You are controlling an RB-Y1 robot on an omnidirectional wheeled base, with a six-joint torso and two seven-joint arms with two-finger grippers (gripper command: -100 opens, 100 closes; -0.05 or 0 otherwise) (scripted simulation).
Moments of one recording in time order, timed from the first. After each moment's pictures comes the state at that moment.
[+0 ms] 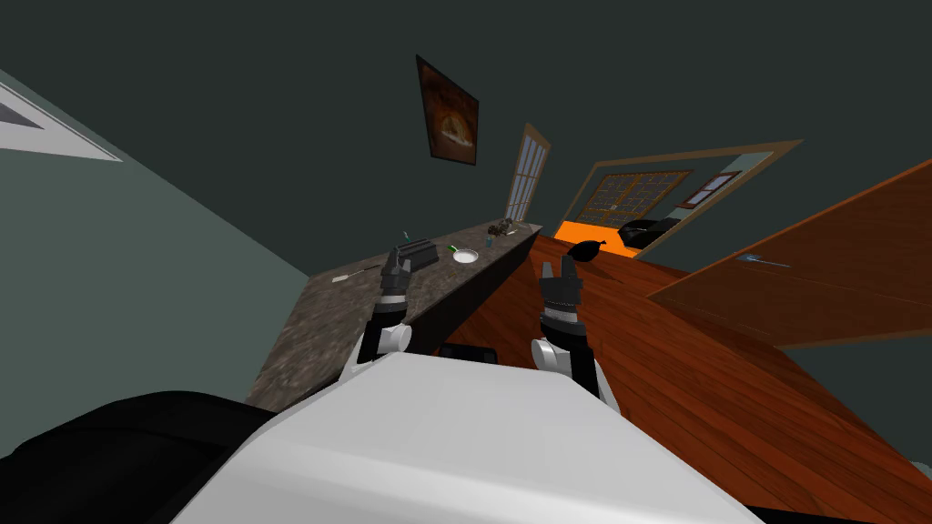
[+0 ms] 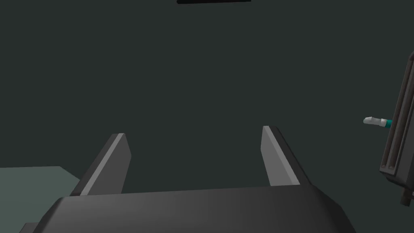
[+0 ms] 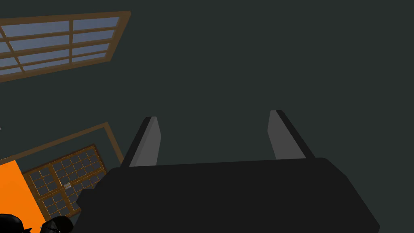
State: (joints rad) left arm 0.50 0.04 -0.01 -2.27 0.06 -0.37 -0.06; right arm 0.50 -0.04 0.06 -2.32 0.03 -0.43 0.03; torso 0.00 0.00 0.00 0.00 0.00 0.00
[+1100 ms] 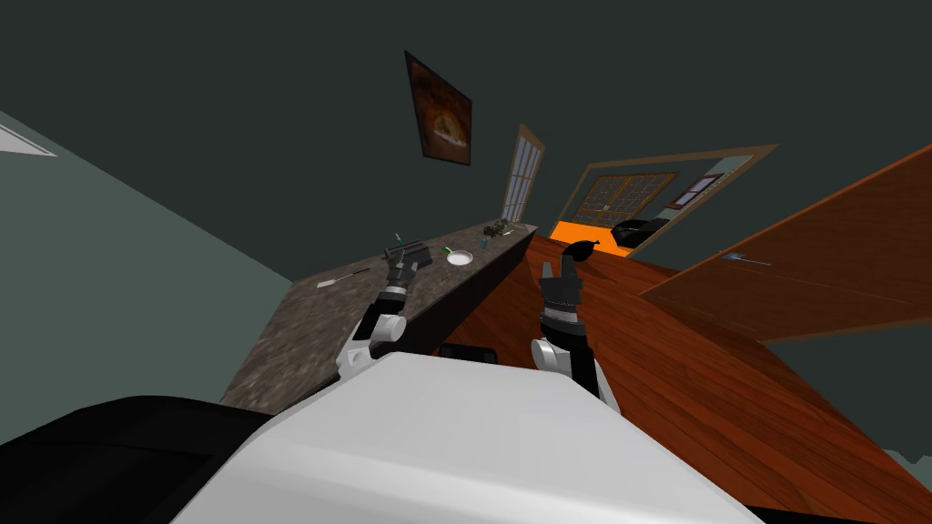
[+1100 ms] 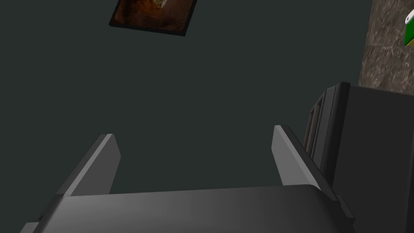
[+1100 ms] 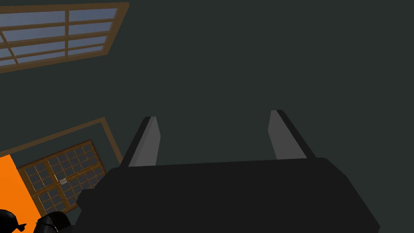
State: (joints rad) left arm 0.38 0.19 0.05 -2.22 0.22 -0.11 0.08; right arm 0.50 -0.04 0.06 -2.32 0.03 -0.43 0.03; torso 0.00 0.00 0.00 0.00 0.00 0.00
